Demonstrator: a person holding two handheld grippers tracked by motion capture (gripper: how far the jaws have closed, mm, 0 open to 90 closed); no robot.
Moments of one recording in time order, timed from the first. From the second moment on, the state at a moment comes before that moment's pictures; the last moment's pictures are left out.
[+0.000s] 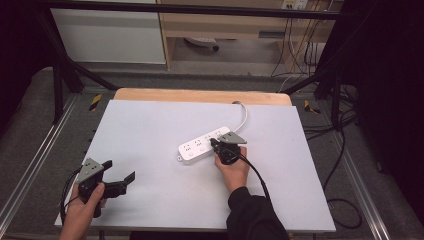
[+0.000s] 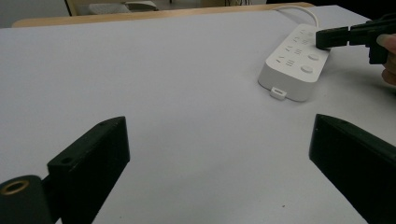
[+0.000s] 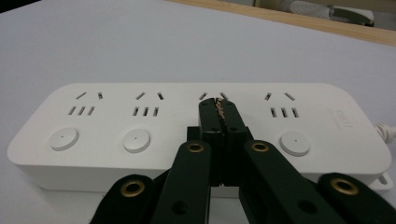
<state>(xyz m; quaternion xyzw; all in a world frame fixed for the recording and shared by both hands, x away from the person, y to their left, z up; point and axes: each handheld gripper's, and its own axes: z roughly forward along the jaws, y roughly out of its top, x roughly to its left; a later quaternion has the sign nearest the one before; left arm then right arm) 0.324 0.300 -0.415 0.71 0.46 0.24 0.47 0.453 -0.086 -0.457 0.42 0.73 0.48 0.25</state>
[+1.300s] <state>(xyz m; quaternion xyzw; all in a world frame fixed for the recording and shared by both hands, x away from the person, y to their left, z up) 0.324 0.300 -0.415 0.71 0.46 0.25 0.47 0.450 -0.083 -0.457 0.41 0.74 0.47 0.27</state>
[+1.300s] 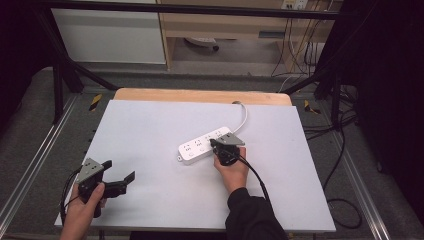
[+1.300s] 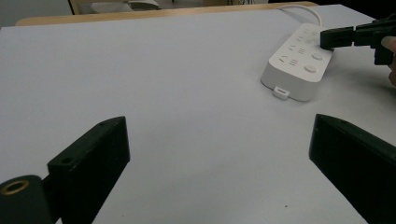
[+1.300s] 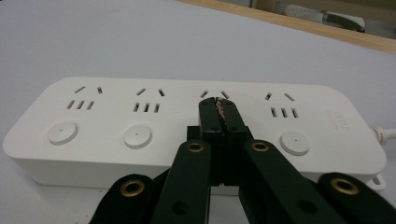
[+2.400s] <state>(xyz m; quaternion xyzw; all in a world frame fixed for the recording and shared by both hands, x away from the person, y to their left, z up) 0.323 0.300 -0.414 0.71 0.46 0.25 0.47 0.454 -0.080 -0.456 0.41 0.75 0.45 0.26</state>
